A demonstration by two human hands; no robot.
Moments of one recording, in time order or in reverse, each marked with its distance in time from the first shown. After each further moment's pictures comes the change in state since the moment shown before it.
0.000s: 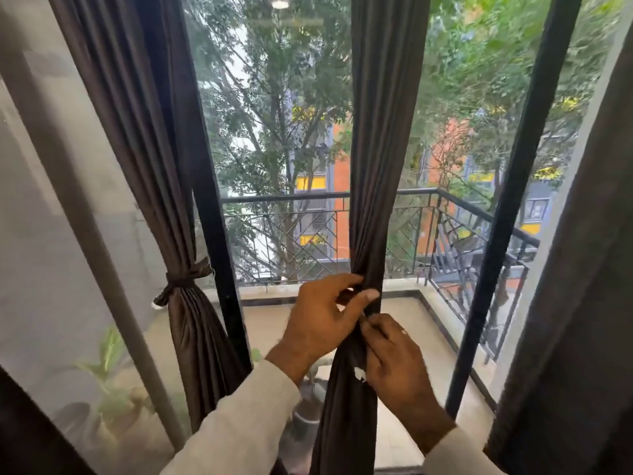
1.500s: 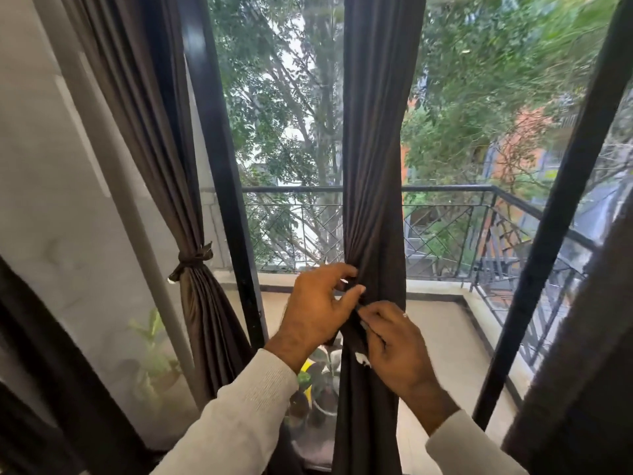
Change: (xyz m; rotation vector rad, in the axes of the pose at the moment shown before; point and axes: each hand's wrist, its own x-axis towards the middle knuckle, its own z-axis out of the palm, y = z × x) left_hand 0.012 -0.010 0.021 0.282 0.071 -0.101; right_hand 0.037 0.043 -0.001 0.199 -0.031 -0.175
